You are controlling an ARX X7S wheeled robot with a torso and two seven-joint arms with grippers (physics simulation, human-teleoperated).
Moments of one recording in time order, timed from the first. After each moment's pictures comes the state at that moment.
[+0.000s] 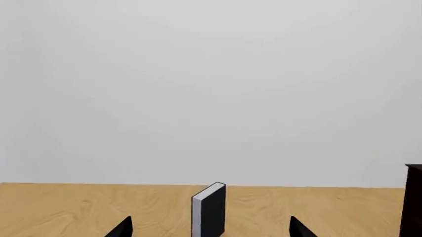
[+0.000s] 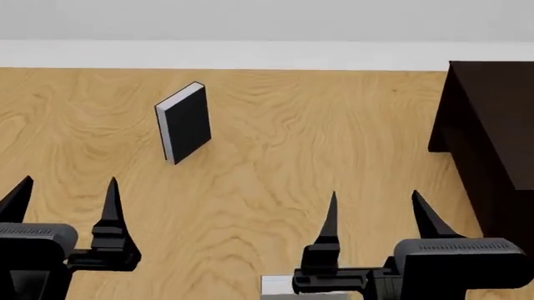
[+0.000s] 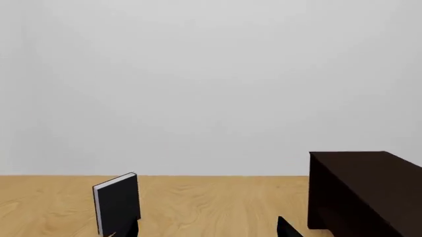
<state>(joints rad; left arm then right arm) -0.23 -0.12 0.11 0.35 -0.15 -0.33 -0.16 0.18 0.18 0.00 -0.47 0.25 0.46 0.04</state>
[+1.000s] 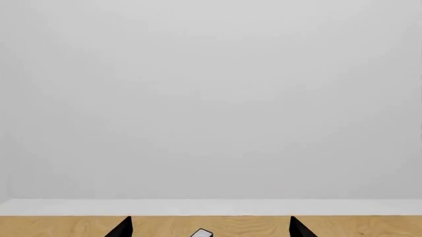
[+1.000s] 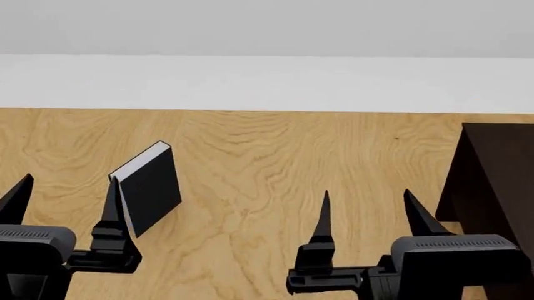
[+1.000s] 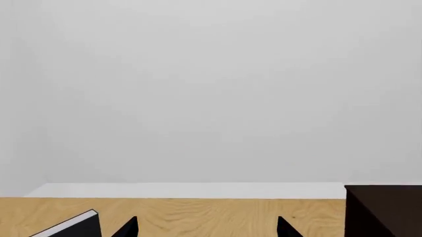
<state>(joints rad) -0.22 -0.16 0.15 0.37 -0.19 -0.32 -0.19 0.19 0.20 -0.02 -0.48 0.31 0.48 0.06</state>
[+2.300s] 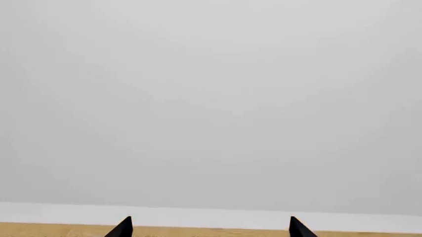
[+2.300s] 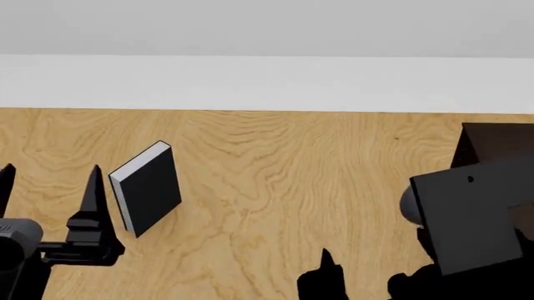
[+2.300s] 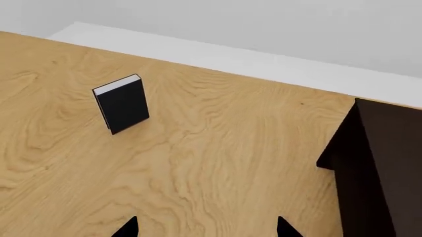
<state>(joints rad) -0.23 -0.22 0.12 0.44 -0.31 -0.34 -0.20 0.89 0.85 -0.20 -0.61 2.36 1.15 1.43</state>
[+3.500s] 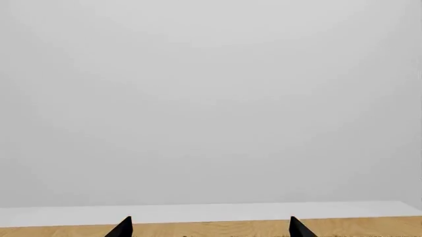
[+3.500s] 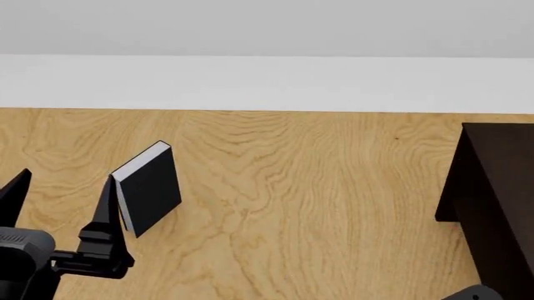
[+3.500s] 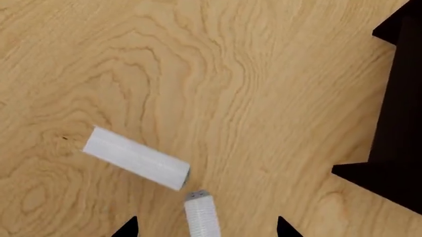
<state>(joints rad) -0.22 -0.26 0.17 0.43 -0.33 -0.32 -0.19 0.90 1.12 -0.62 -0.79 2.71 1.00 1.52</state>
